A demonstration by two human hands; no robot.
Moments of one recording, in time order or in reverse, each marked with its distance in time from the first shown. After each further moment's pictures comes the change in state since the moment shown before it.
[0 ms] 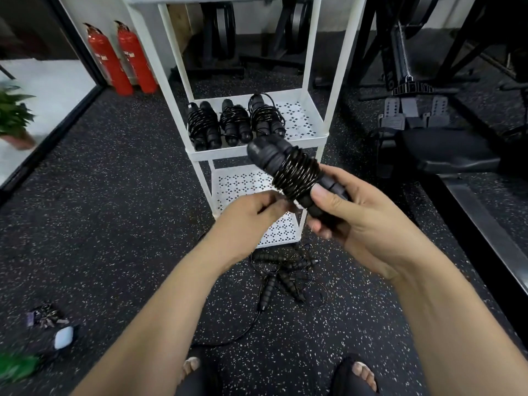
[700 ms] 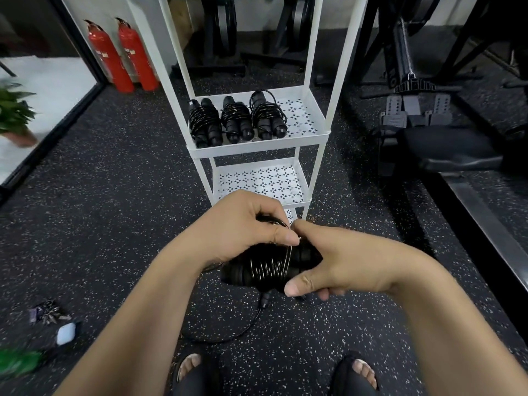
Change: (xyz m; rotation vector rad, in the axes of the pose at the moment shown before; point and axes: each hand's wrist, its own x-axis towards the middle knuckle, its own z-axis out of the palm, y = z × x) left_hand -0.012 0.013 -0.028 0.004 -0.288 0.090; right_hand -0.010 -0.001 0.012 -0.802 -0.438 0.429
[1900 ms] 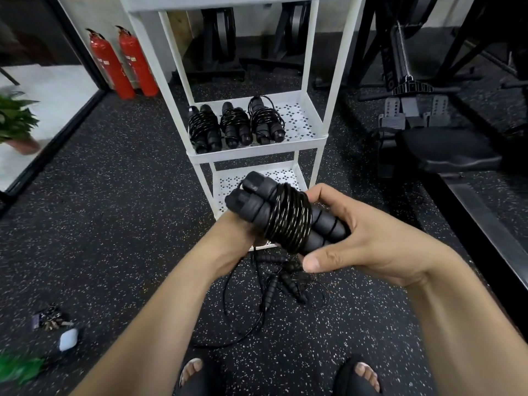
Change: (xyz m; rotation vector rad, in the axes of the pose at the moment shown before) left_hand 0.015 -0.039 0.021 -0.278 0.215 -0.120; right_hand -0.019 0.006 -0.016 0.604 0.027 -0.365
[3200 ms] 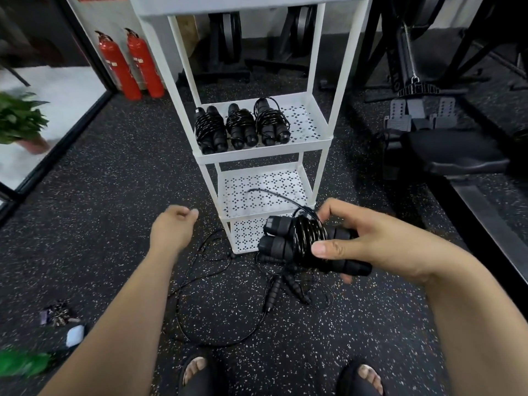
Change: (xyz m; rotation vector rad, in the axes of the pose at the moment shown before) left_hand 0.026 -0.084 -0.107 0.456 0.650 -0.385; right_hand -0.006 -0.004 -0.012 -0.396 0.211 0.237
